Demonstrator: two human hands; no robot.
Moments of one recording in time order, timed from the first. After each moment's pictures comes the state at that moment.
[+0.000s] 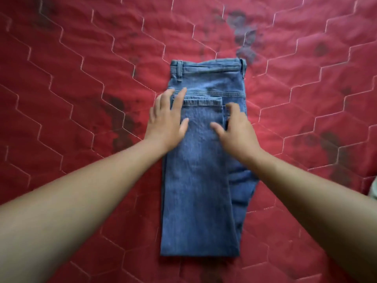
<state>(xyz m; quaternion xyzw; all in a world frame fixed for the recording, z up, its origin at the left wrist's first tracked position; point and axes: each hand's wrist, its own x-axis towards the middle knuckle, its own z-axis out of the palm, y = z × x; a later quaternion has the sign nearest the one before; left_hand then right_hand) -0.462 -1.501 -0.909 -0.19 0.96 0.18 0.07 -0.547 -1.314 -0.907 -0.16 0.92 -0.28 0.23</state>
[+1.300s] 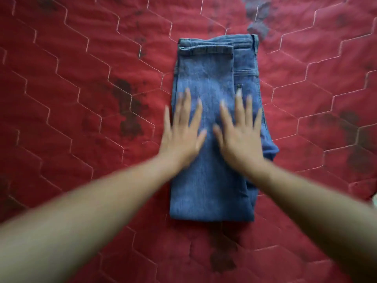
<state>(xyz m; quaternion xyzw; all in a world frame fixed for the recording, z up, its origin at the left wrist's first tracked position) -0.395 -1.447 -0.931 -0.14 0.98 0.11 0.08 -0.481 -1.296 -0.936 -0.31 0.94 -0.09 0.10</state>
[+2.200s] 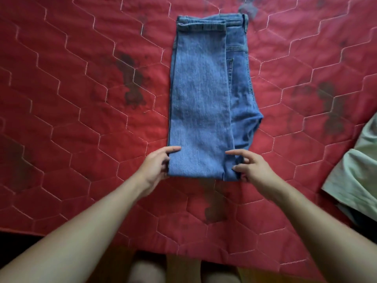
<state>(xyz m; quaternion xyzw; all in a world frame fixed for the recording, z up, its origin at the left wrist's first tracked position) -0.243 -1.416 -0.883 -0.49 0.46 0.72 0.17 -0.378 -1.172 -0.881 0.09 0.74 -0.45 0.48</state>
